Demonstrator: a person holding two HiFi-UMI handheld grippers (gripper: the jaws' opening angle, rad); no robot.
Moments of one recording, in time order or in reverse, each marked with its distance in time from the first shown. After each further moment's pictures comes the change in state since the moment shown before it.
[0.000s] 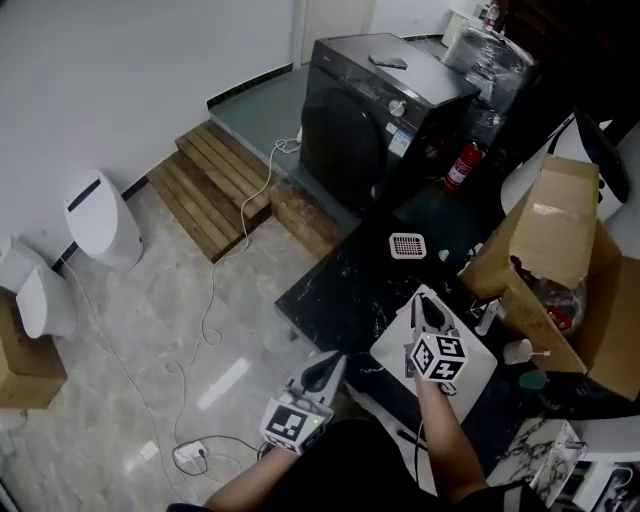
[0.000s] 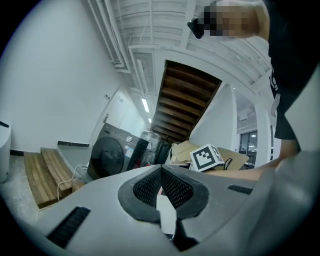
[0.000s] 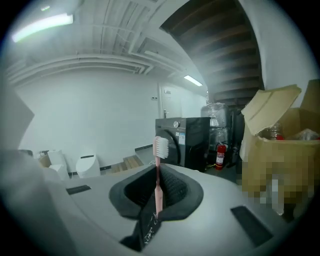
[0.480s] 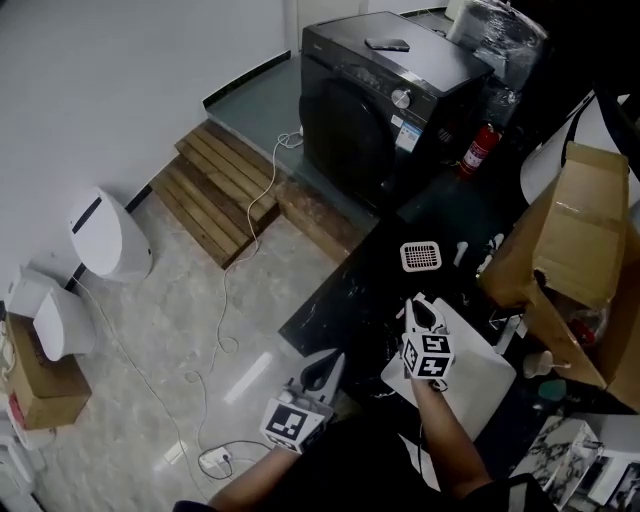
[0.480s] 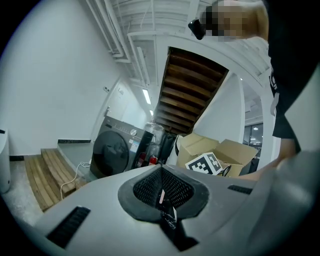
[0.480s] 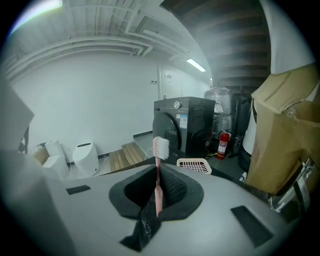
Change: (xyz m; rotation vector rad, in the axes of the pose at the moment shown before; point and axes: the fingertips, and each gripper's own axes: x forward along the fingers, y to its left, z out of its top) left arm 0.077 0.070 0.000 0.019 0.095 0.019; right arm 0.108 -0.014 -0.052 -0.032 0.154 0.000
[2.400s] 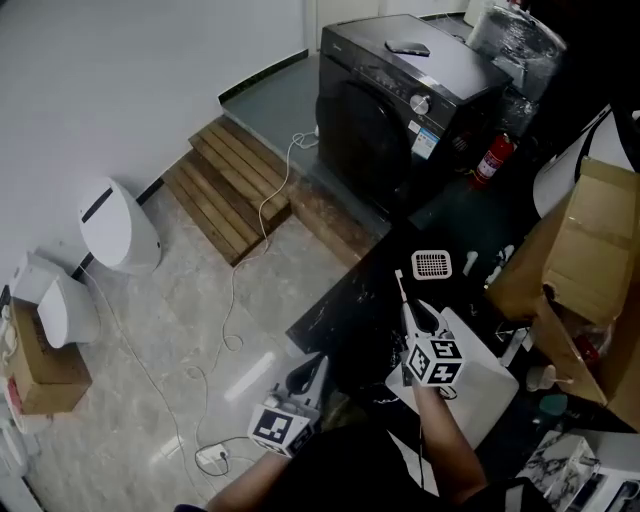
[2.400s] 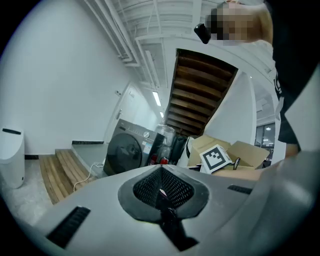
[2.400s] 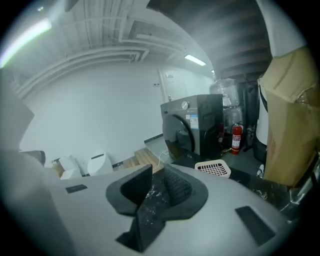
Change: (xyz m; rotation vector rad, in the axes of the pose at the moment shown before) left arm -0.027 0.038 0.000 -0.031 -0.005 0.132; right arm 0.001 0.032 0.026 0.117 -0.014 0.140
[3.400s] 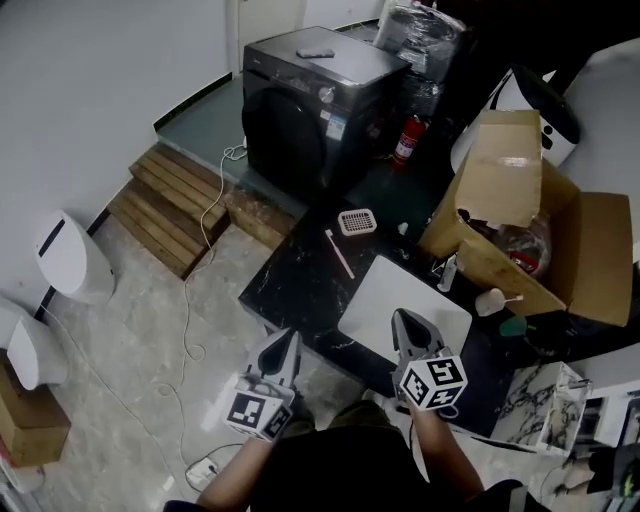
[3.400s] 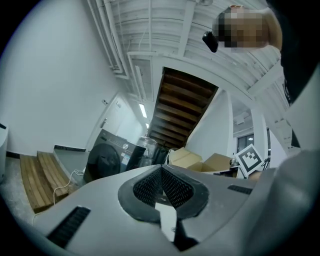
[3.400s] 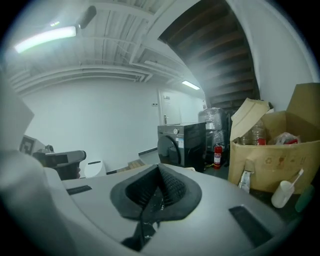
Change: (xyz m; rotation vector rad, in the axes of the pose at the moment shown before) left arm -0.090 -0.106 0.031 -0.014 -0.142 -0.184; right arm -0.265 0.049 0.012 -0.065 -0.188 -0.112
